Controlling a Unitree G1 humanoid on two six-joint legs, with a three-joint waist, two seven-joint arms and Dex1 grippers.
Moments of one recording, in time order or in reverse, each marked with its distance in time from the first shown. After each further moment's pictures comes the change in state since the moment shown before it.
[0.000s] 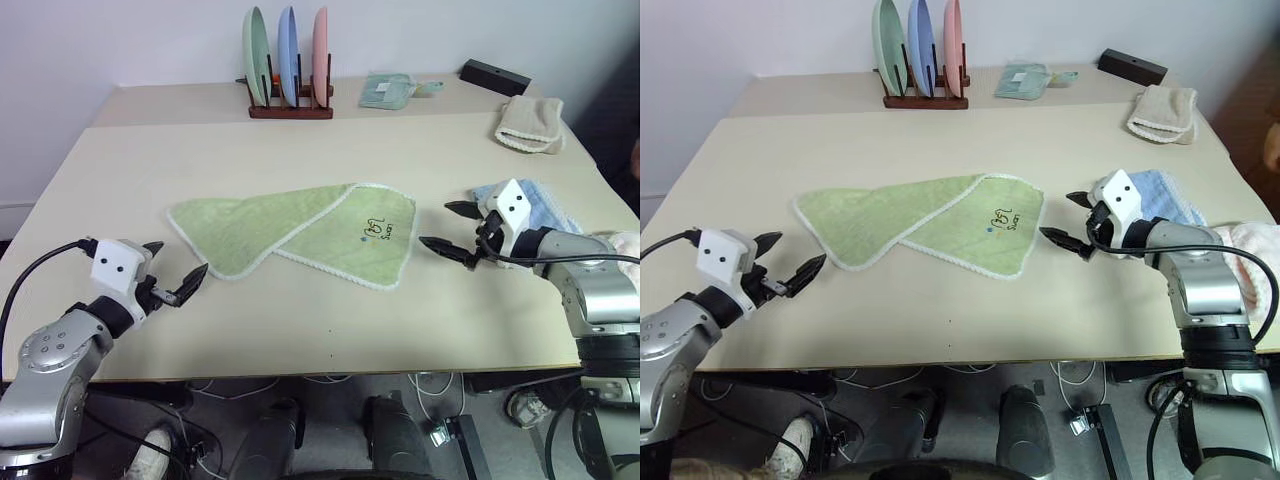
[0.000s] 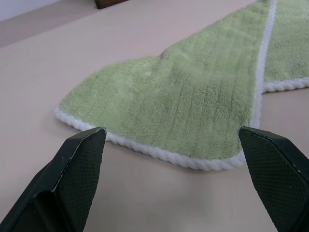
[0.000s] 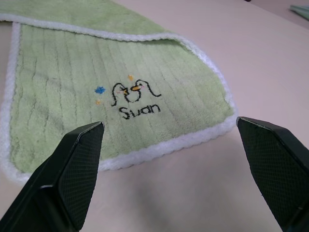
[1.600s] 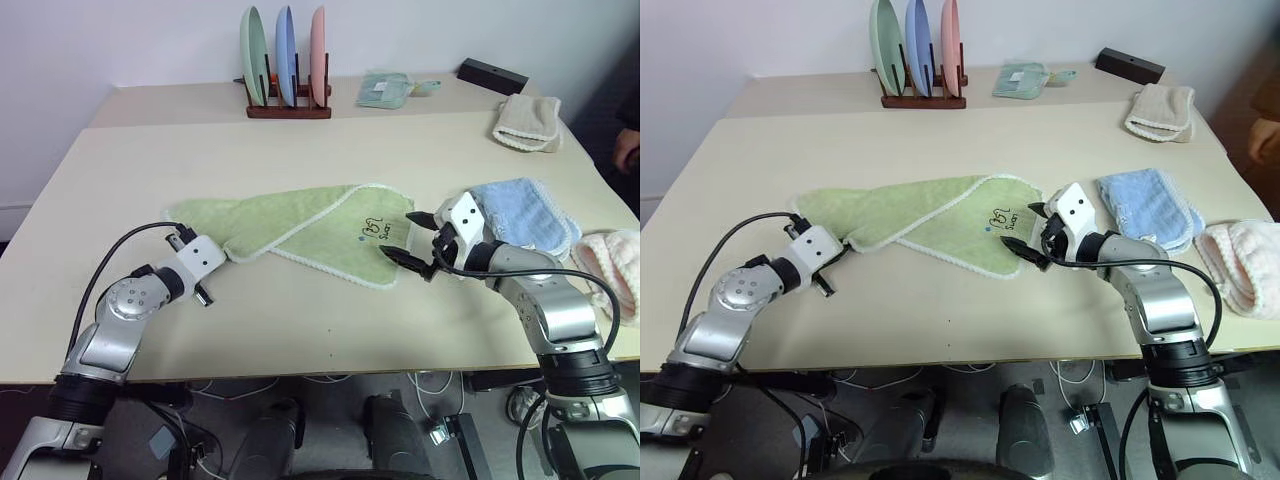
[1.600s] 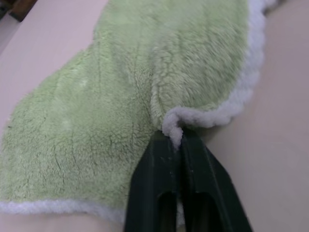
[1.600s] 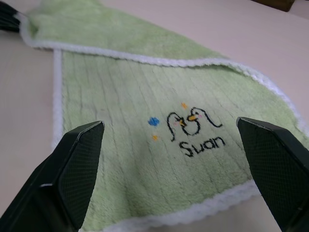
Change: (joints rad) left arm -0.314 0.100 -0.431 0.472 0.456 -0.374 -0.020; right arm 0.047 0.130 0.101 -0.198 0.004 0.117 -0.161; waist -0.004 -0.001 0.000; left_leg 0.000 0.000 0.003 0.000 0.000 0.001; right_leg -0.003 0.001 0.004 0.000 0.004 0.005
